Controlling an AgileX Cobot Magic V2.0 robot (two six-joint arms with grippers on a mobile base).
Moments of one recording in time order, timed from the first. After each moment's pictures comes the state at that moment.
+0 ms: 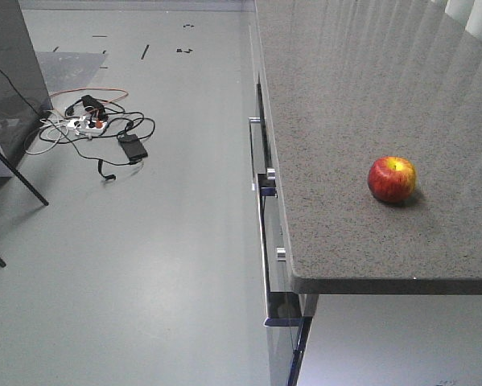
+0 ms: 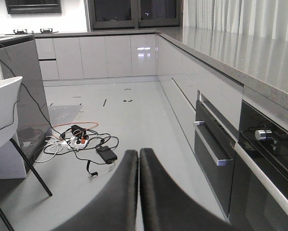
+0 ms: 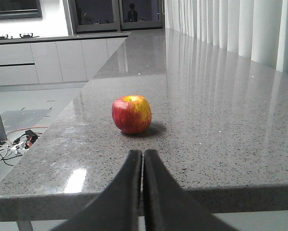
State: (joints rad) left arm -0.02 -0.01 0.03 0.26 0.11 -0.32; right arm 0.00 -0.01 0.03 -0.27 0.09 0.33
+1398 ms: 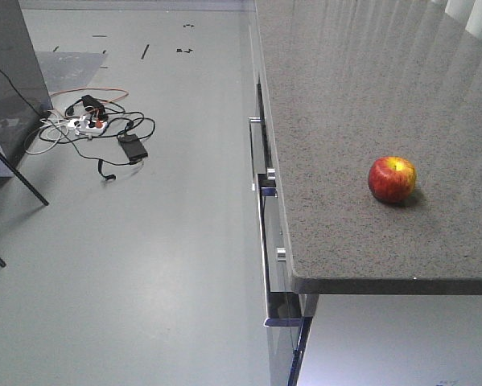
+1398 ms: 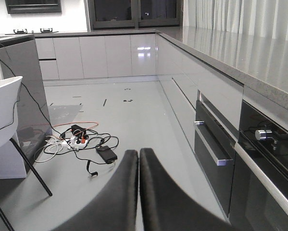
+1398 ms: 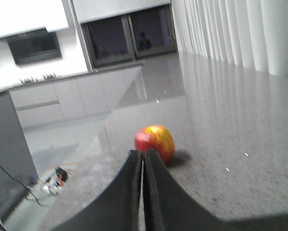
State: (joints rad) left arm -0.02 -0.01 0.03 0.26 0.11 -0.32; right arm 0.00 -0.01 0.03 -0.20 -0.05 0.42
